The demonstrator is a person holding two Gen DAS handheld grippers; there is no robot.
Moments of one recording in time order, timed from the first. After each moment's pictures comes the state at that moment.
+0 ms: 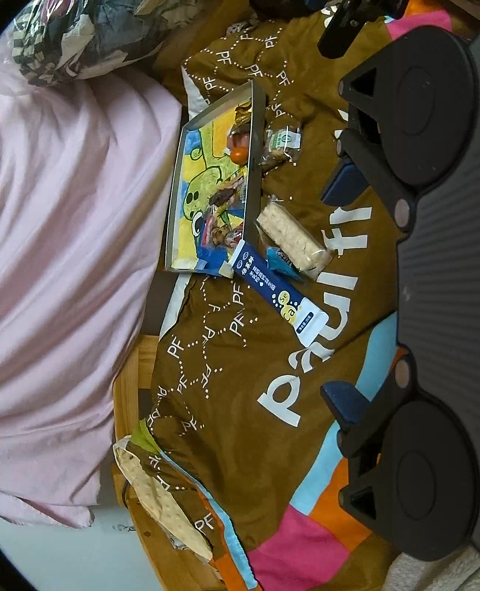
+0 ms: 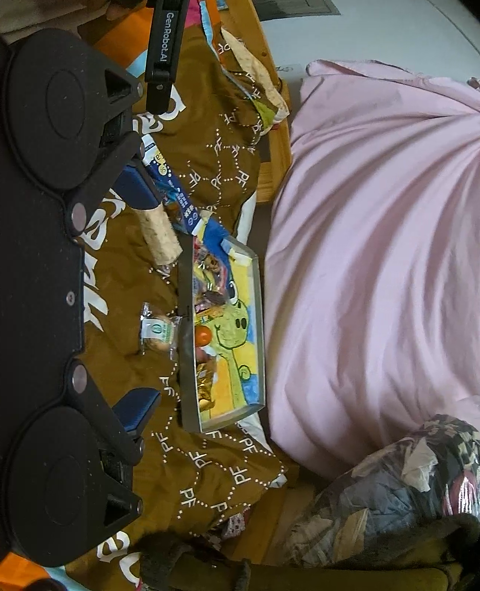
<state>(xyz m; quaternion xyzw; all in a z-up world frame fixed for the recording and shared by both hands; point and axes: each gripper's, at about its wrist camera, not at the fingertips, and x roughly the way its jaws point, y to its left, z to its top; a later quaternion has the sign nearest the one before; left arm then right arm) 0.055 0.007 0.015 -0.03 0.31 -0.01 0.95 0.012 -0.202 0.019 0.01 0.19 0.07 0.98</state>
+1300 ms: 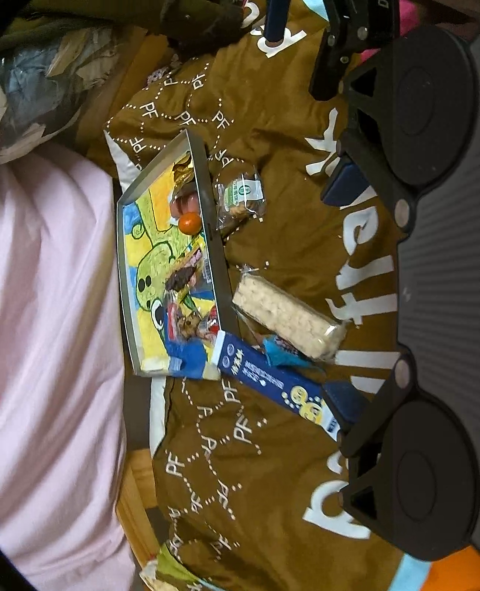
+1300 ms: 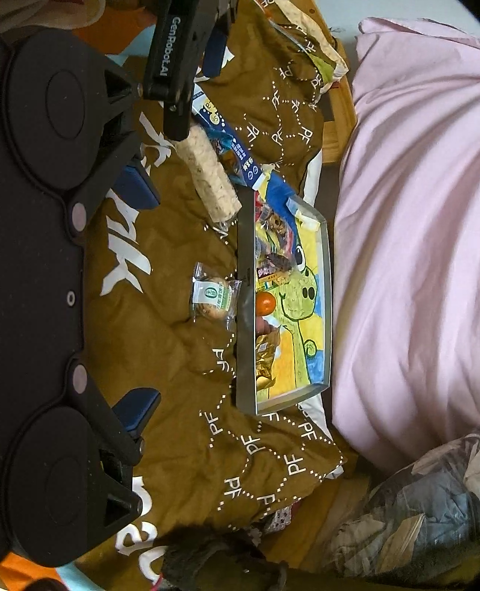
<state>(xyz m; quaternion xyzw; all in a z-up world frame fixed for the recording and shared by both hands) 0.130 -0.046 -0.014 0.07 0.36 -0.15 0.92 0.066 -0.213 -0.002 -0.02 0.31 0.03 0.95</state>
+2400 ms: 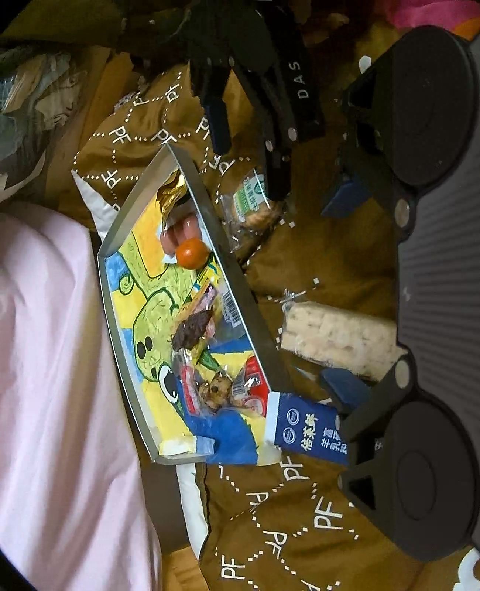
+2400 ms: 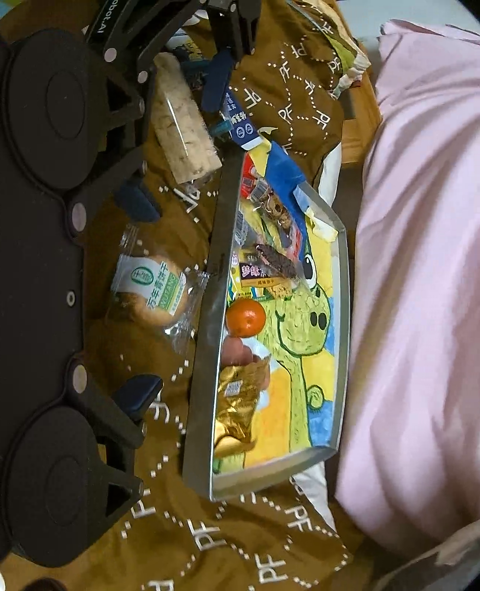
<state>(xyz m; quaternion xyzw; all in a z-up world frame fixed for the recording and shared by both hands) 0.226 -0.071 -0.054 0.13 0.35 -0.26 0.89 0.216 -0.230 -0.056 -0.03 0.32 0.11 0.94</state>
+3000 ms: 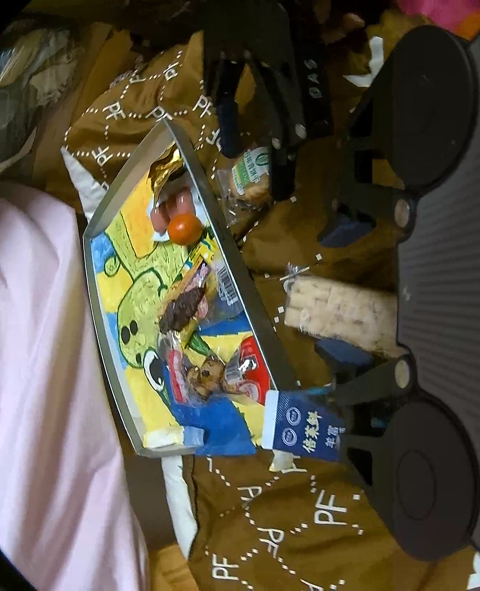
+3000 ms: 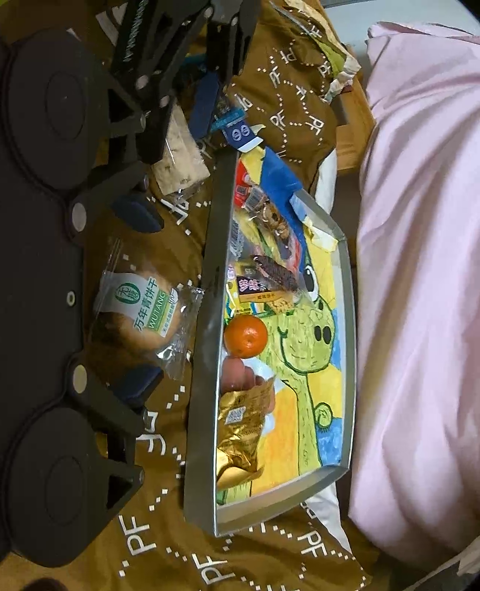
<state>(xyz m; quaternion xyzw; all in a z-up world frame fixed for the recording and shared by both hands) 0.250 -0.069 -0.055 0.13 0.39 -0.23 0.88 0.234 -0.225 -0.067 -0.01 0.32 0.14 0.94</state>
